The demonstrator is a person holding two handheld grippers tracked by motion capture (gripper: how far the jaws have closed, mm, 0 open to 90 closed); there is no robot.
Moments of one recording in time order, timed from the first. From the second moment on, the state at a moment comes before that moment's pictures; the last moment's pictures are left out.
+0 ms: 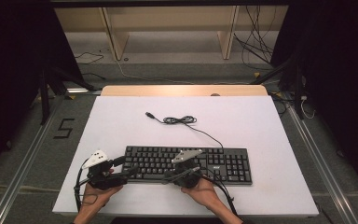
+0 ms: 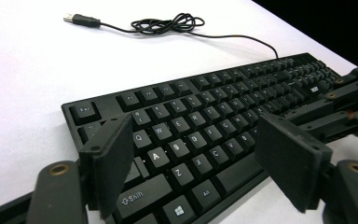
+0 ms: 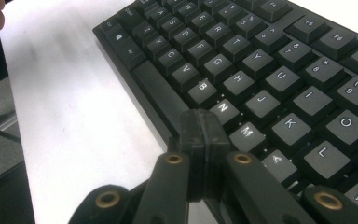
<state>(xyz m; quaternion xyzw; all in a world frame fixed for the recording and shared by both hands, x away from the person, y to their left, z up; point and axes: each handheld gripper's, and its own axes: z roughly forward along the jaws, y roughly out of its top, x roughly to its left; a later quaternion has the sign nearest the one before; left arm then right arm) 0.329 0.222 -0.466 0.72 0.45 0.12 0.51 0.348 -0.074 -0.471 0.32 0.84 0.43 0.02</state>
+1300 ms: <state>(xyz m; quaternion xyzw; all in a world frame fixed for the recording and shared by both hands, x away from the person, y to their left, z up) 0.356 0.210 -0.477 0.76 0.47 0.12 0.43 0.334 -0.097 -0.456 0.31 0.82 0.48 0.03</state>
